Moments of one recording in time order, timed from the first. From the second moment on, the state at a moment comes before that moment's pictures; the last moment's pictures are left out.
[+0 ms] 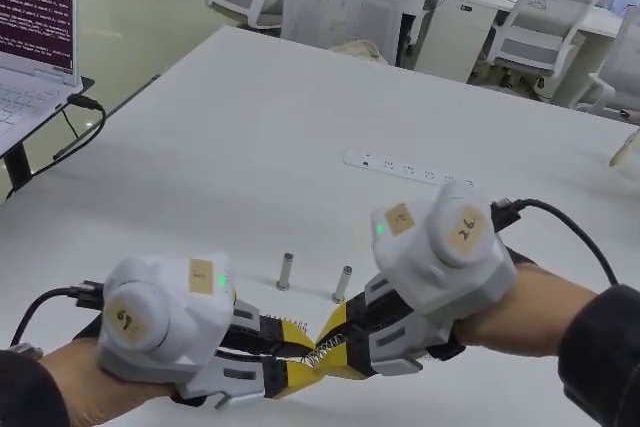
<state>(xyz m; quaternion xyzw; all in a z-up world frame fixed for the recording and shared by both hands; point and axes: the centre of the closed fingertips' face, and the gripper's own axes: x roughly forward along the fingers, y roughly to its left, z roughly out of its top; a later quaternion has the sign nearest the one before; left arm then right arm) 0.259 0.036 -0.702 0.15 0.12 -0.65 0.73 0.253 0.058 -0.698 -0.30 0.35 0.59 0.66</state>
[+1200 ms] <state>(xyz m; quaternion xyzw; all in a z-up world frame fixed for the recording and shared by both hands) 0.264 0.064 -0.703 0.08 0.15 -0.61 0.77 0.275 0.021 -0.686 -0.32 0.38 0.56 0.66</state>
